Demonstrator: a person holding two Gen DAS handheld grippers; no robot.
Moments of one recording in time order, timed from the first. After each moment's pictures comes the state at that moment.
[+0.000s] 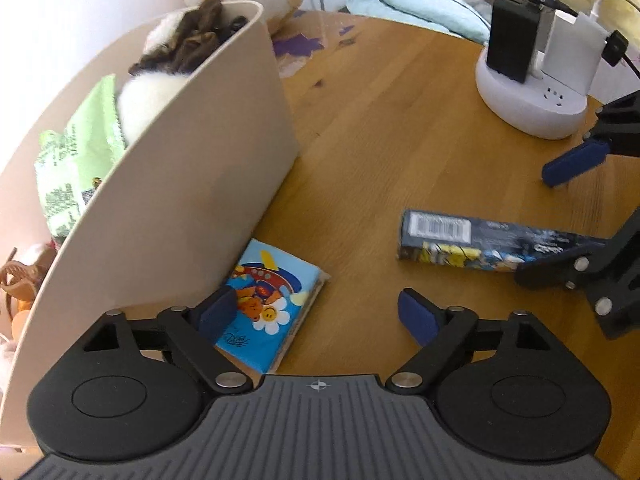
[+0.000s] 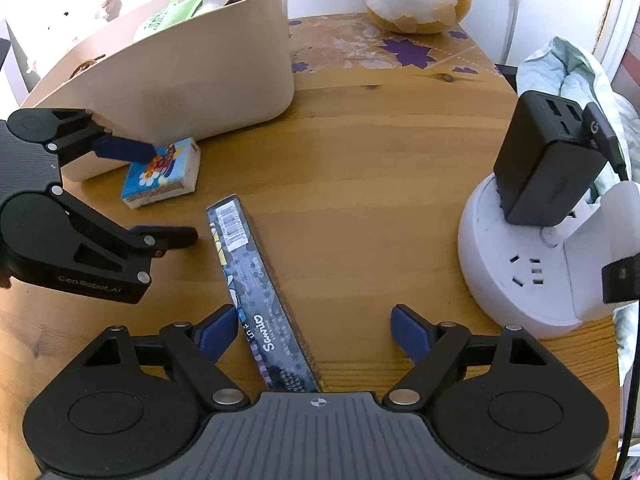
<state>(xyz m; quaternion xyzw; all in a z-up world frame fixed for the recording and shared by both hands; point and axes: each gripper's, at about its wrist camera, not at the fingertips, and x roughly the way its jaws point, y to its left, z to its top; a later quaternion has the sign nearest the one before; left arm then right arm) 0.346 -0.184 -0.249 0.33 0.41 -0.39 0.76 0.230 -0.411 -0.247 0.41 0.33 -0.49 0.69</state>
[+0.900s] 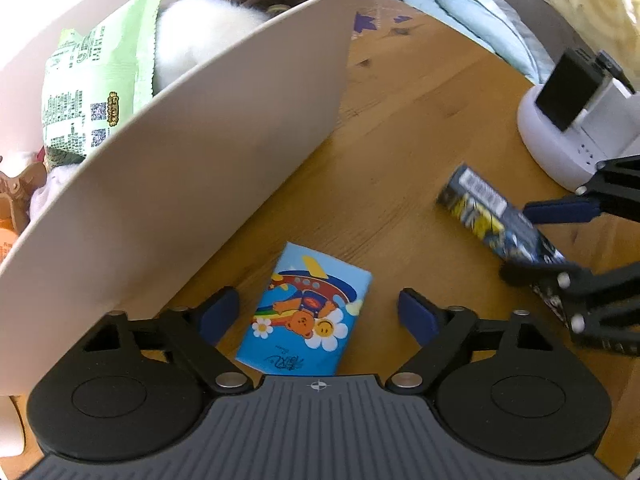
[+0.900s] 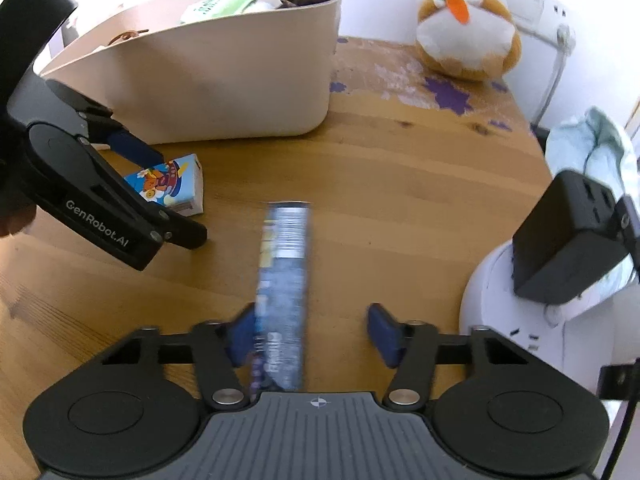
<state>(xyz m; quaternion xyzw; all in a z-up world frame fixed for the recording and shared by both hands) 0.368 -0.171 -0.253 0.23 0.50 -0.35 0.76 0.245 -0.419 -0.247 0.31 0.37 -0.47 0.74</state>
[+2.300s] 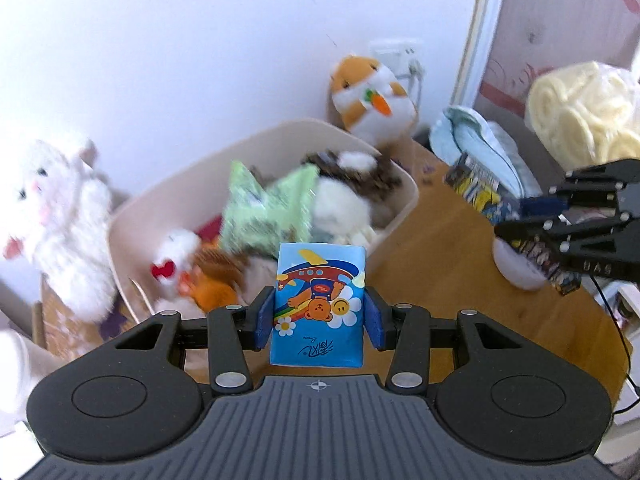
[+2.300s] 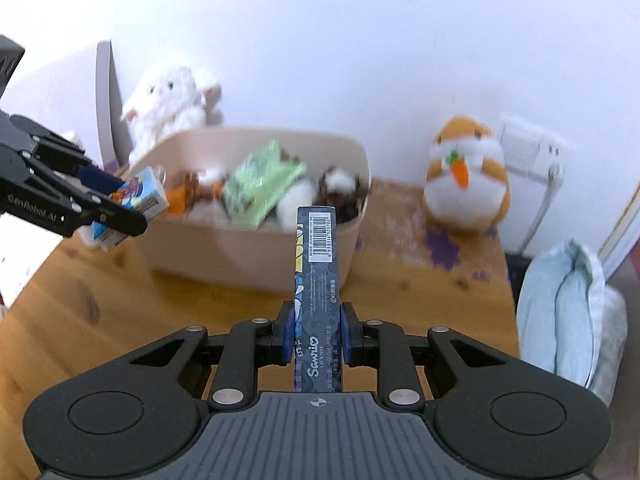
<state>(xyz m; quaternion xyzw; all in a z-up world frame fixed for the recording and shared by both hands) 0.362 -0.056 -0.088 0.14 0.39 -0.34 0.84 0.249 -0.435 -0.107 0.23 0.29 -0.49 0.79</state>
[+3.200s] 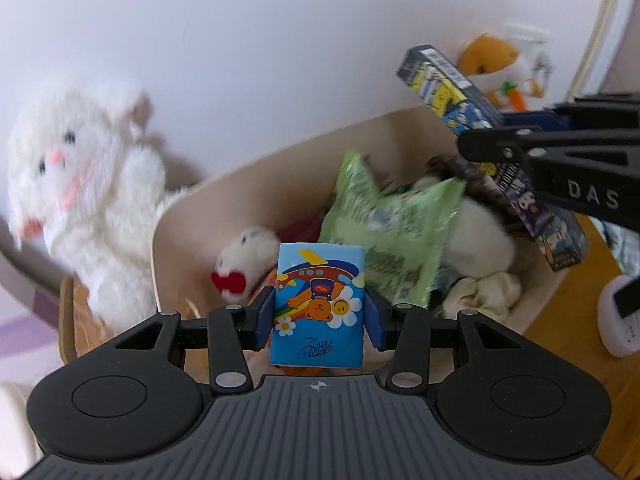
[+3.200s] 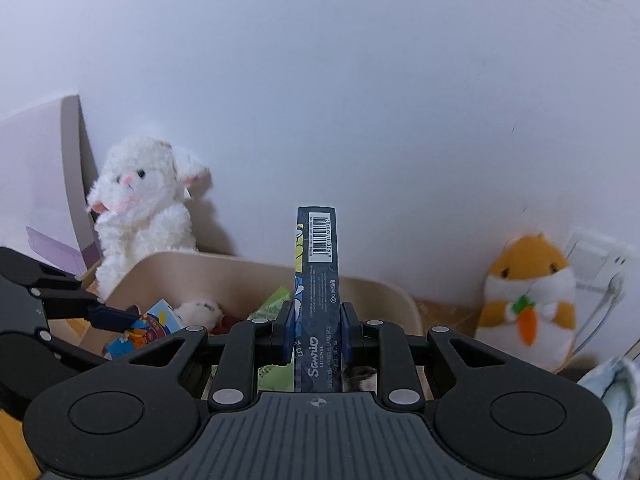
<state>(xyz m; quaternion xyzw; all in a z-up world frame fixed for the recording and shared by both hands) 0.474 -0.074 -0.137 0.12 0.47 -0.20 0.85 0.353 -0.596 -0.097 0.23 0.27 -0.48 0.80</state>
